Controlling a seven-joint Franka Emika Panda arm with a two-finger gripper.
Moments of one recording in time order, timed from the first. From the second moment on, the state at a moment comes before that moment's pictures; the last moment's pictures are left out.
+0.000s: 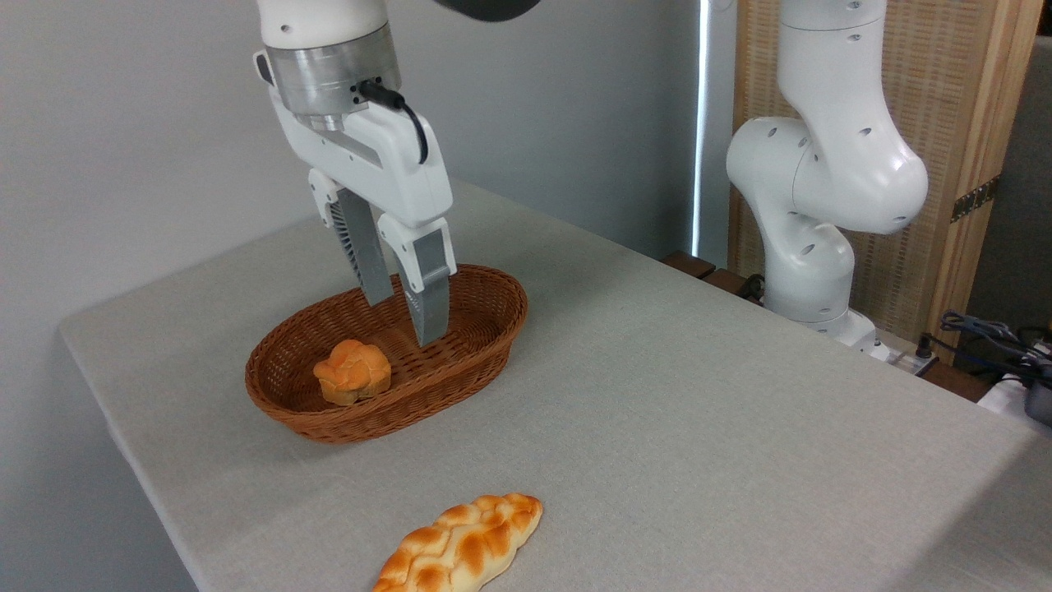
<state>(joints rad) 0.00 0.06 -0.06 -1.57 -0.05 1.62 0.73</state>
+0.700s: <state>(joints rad) -0.01 -0.02 -0.05 -1.63 -0.05 1.62 0.75</state>
